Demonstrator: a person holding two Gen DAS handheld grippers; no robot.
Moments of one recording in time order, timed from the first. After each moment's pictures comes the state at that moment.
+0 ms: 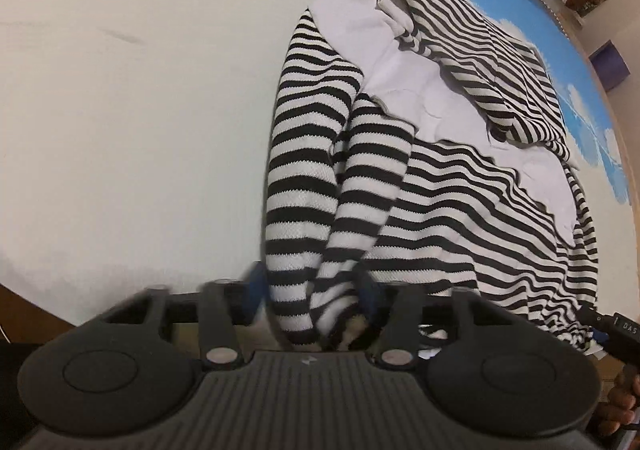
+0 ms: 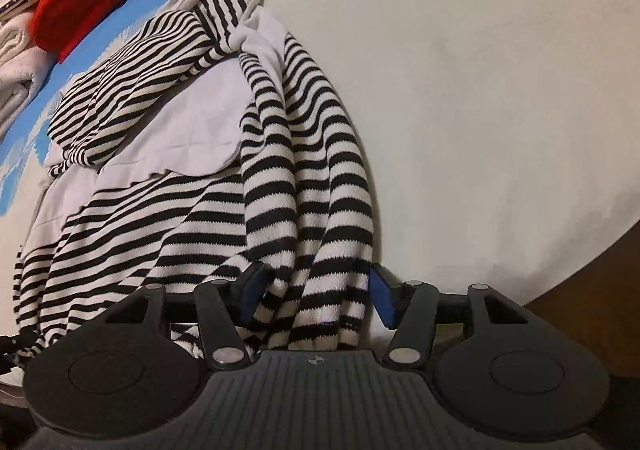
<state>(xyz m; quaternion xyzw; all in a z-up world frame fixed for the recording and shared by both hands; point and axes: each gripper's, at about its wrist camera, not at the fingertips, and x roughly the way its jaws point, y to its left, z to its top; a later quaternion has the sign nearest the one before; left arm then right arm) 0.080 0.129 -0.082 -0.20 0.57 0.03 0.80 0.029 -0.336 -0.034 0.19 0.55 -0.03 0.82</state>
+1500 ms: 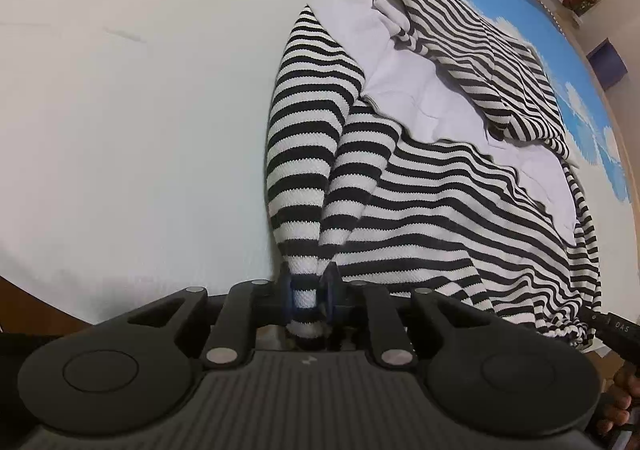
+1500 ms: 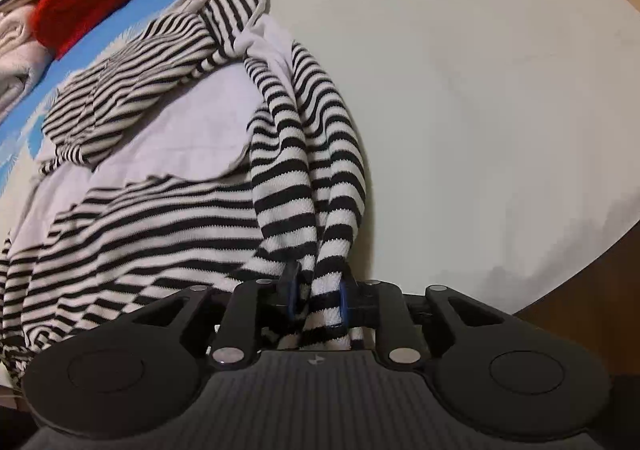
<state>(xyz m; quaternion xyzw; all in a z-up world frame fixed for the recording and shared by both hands) 0.076 0.125 -0.084 -0.20 0.56 0.03 0.80 0.027 -0.323 -0.036 0.15 0.54 -0.03 0.83</state>
